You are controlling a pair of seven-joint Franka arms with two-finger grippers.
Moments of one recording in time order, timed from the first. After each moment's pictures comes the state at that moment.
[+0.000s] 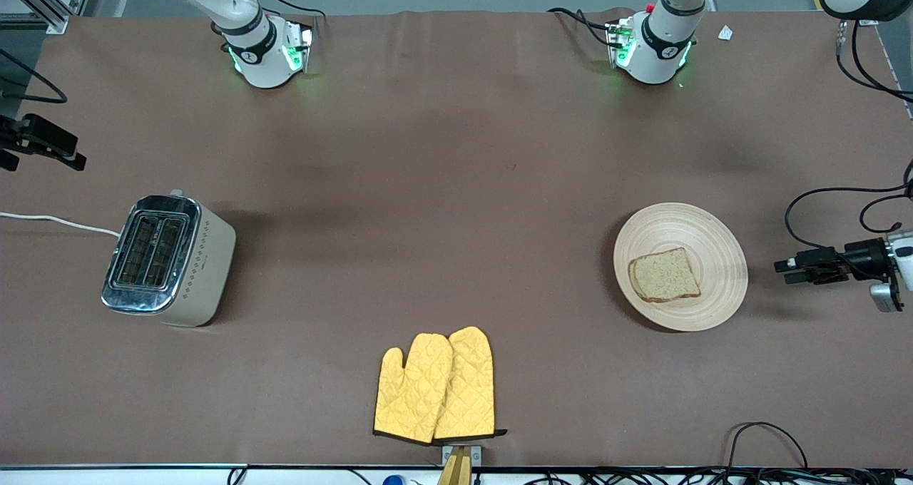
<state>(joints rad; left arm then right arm) 0.59 0.81 -0.13 -1.44 -0.66 1.78 0.92 0.28 0.06 -0.35 -1.43 0.02 1.47 -0.07</state>
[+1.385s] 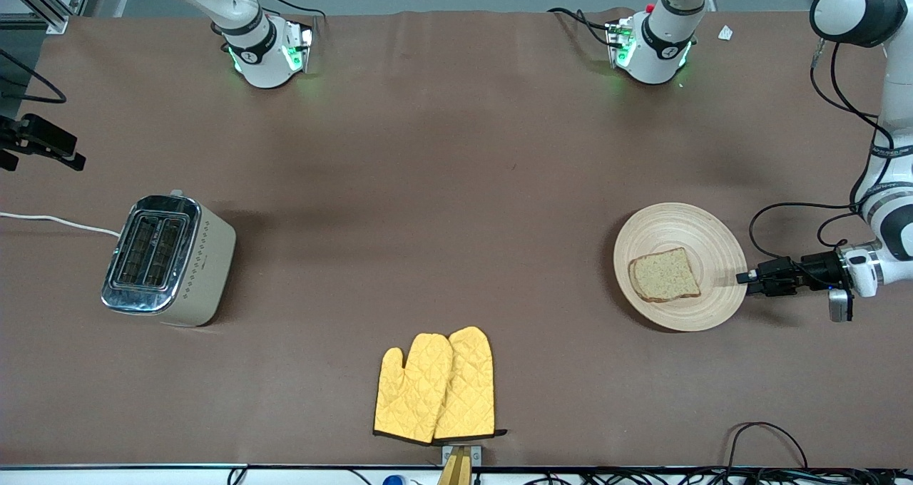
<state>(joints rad) 0.58 0.91 -0.17 -1.45 -0.78 1.78 1.05 0.28 0.06 -0.36 -1.43 0.02 1.47 -0.07</state>
